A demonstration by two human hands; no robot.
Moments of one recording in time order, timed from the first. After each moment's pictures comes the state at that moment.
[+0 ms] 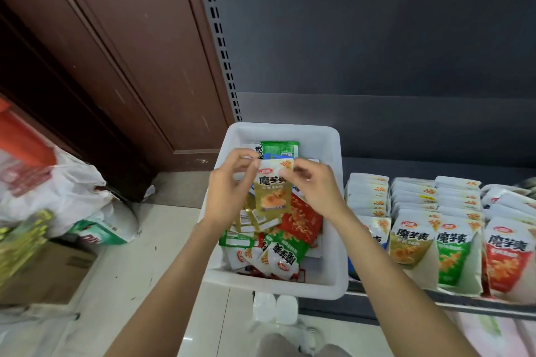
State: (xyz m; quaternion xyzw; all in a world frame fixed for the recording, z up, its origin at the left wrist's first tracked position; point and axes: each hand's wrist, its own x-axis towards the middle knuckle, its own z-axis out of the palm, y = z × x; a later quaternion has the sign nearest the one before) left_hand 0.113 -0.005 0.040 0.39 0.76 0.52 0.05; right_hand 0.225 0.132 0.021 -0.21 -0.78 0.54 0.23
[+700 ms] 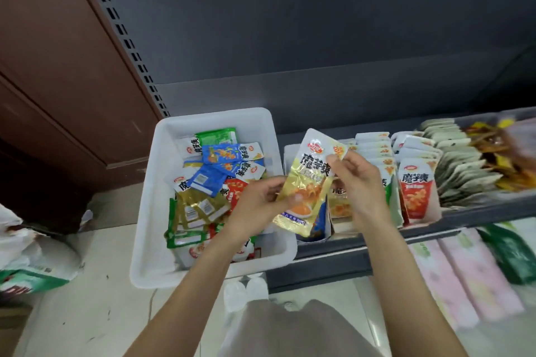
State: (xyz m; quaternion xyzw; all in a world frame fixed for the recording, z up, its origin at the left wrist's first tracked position) left_hand 0.228 0.035 0.040 0.41 0.61 0.49 0.46; right_hand 0.375 0.141 0.043 -0.41 -0.56 0.60 0.39
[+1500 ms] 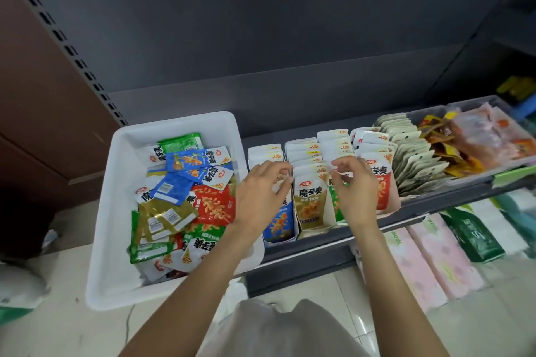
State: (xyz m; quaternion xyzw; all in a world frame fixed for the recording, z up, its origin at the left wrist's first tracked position) left_hand 0.269 0.097 -0.002 0.60 0.71 0.38 0.02; right_hand 0.433 0.174 0.004 -0.54 -0.72 0.22 0.38
